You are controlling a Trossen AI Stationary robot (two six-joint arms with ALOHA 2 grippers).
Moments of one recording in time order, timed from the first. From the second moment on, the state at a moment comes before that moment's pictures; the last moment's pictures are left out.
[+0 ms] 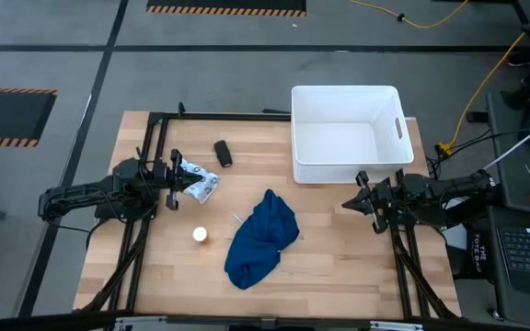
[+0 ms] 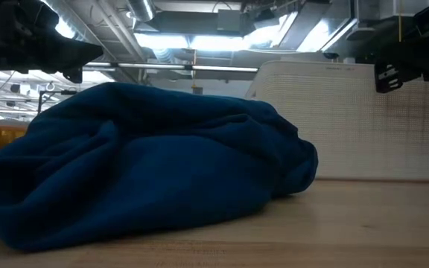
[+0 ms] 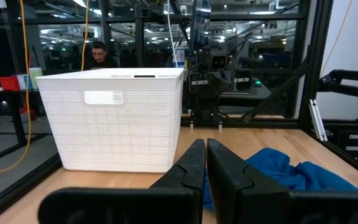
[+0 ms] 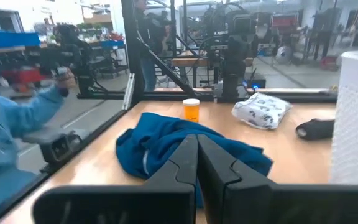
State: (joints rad) left arm 0.23 0.00 0.01 0.11 0.14 -0.04; right arm 0.19 0.00 0.01 0.02 -0.02 0.04
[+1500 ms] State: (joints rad) left arm 0.23 0.47 0.37 -0.09 0.02 0.02; right arm 0.19 0.64 0.44 0.13 0.11 -0.06
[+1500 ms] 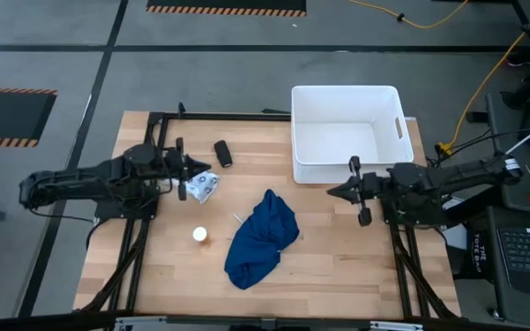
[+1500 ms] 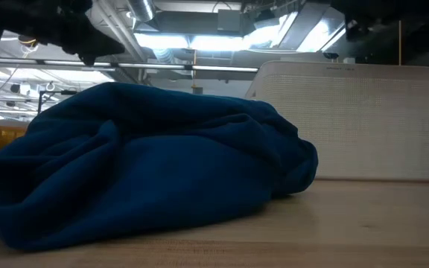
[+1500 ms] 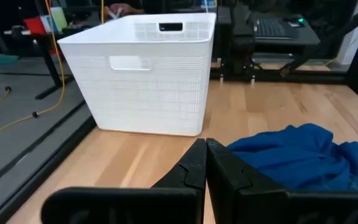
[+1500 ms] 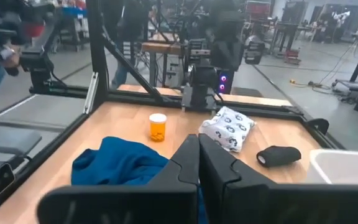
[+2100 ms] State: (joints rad) left arm 0.23 0.61 0.43 -0.10 0.03 0.08; right arm 0.19 0.78 0.65 0.03 0.10 -0.17
